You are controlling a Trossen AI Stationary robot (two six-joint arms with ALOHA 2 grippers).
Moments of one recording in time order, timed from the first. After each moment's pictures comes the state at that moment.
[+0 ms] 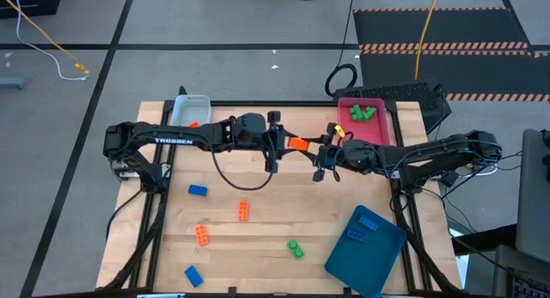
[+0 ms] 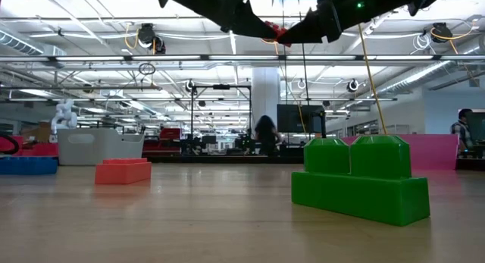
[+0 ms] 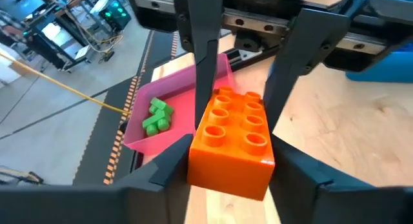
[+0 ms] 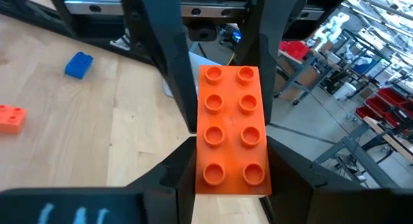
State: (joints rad) left arm 0.13 1.62 1.26 -0.02 0.00 0.50; right arm 0.01 1.19 0.68 0.29 0.44 -0.43
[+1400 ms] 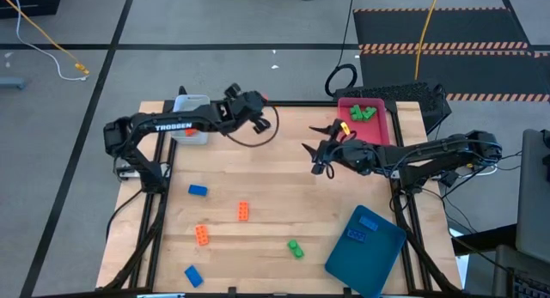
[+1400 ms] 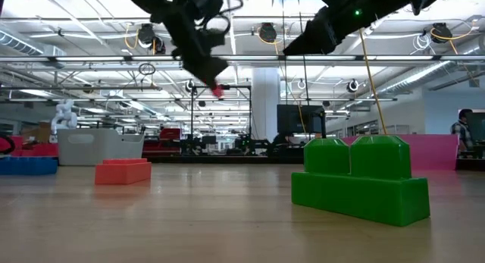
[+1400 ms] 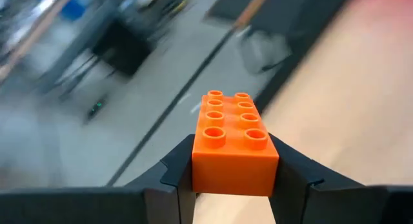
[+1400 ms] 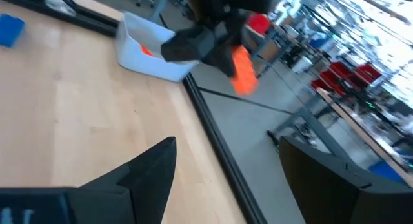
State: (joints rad) left arm 0.37 1.62 1.26 -0.36 -0.64 0.11; right arm 0.01 1.19 0.68 0.25 0.64 -0.44
